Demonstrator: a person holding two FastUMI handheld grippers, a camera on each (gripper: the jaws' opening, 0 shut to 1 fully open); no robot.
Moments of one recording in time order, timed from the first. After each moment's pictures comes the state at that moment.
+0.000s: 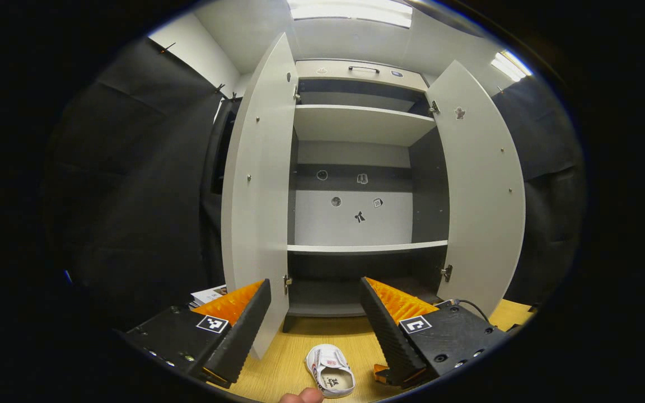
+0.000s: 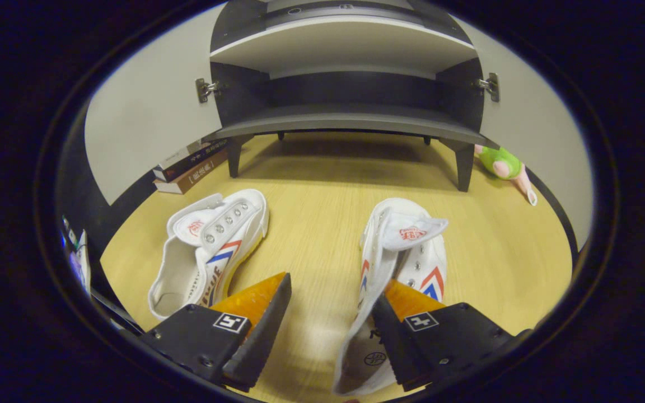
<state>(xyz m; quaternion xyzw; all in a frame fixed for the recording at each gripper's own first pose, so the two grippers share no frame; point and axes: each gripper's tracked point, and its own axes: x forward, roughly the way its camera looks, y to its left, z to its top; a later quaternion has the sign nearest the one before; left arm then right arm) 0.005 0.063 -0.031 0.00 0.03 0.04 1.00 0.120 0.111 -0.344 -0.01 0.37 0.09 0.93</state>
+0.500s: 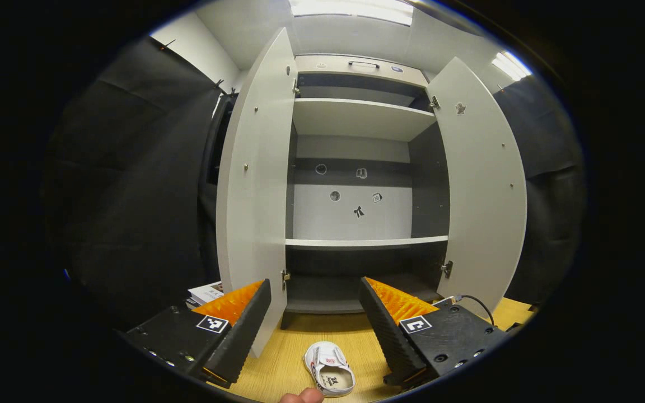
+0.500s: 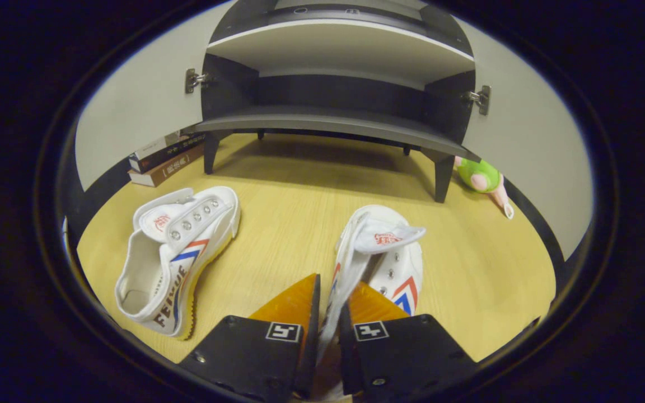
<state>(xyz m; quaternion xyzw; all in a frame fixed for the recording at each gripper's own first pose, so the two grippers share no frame) 0.011 0.061 -0.041 -0.01 0.04 0.03 1.00 0.130 0.086 -0.348 -0.05 0.35 0.04 0.94</state>
